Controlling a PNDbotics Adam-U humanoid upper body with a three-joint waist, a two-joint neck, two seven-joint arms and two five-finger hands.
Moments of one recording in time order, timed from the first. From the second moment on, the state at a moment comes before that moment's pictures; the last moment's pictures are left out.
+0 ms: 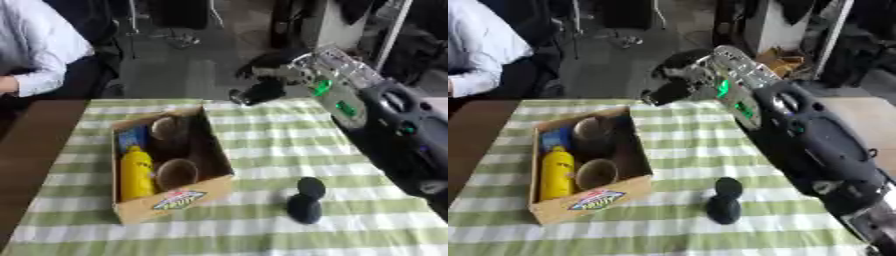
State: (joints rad) left arm -0.40 0.48 0.16 -1.99 -0.40 -0.31 0.71; right arm -1.19 -0.31 0.54 -1.12 0.92 0.12 0.69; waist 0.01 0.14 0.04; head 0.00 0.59
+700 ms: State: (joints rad) left arm -0.40 0.48 0.16 -1.99 -0.40 -0.30 0.71; right arm -1.09 -0.47 0.59 -1.44 0.81 0.16 0.81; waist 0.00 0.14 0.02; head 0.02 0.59
